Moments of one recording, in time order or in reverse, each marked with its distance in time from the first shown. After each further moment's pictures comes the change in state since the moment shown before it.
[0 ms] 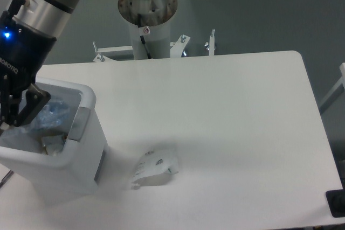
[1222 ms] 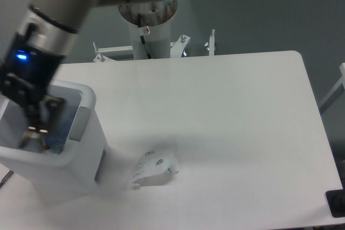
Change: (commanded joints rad) arm 0.193 0.014 -0.121 -0.009 0.015 -0.025
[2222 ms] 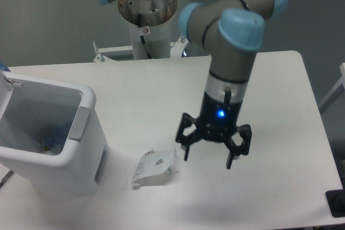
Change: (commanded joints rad) arm 0.226 -0.173 -0.103 -0.075 0.371 0.386
